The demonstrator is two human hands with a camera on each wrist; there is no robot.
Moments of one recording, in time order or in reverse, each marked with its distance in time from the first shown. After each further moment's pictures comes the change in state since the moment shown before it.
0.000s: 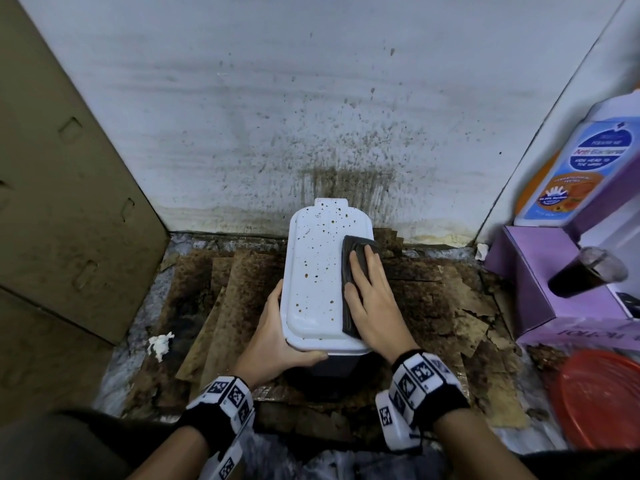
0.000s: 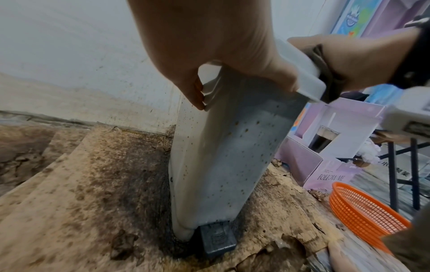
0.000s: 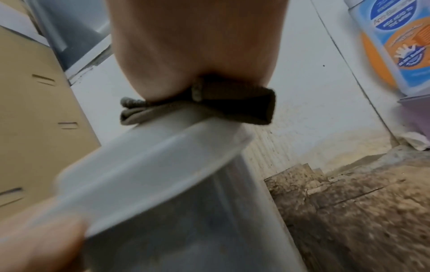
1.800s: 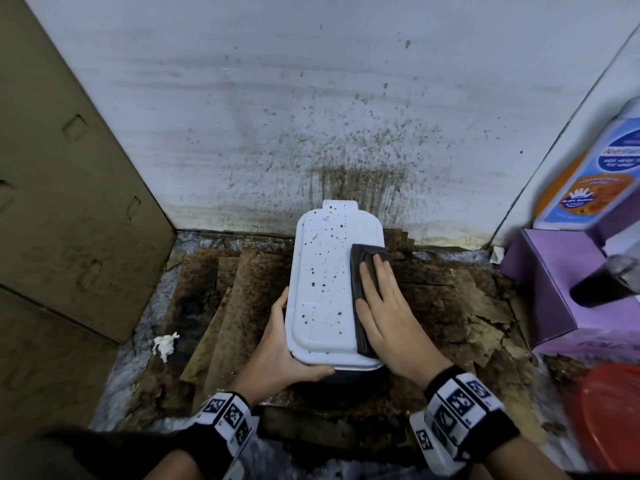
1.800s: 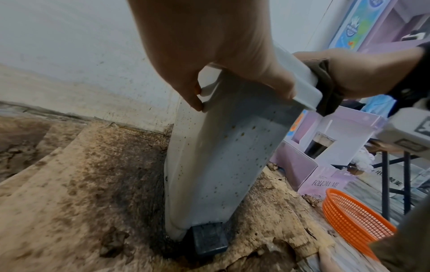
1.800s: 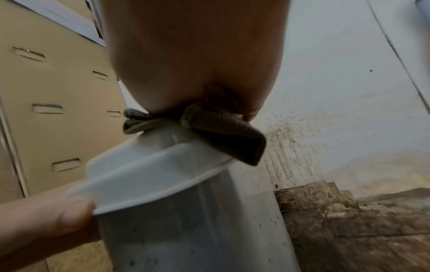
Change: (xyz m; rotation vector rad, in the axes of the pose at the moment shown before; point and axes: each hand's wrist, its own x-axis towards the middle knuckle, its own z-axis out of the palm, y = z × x) left_hand -0.004 0.010 -0.001 -0.055 -0.065 -0.052; right_hand -0.008 0.002 -0.019 -0.183 -0.161 -0.104
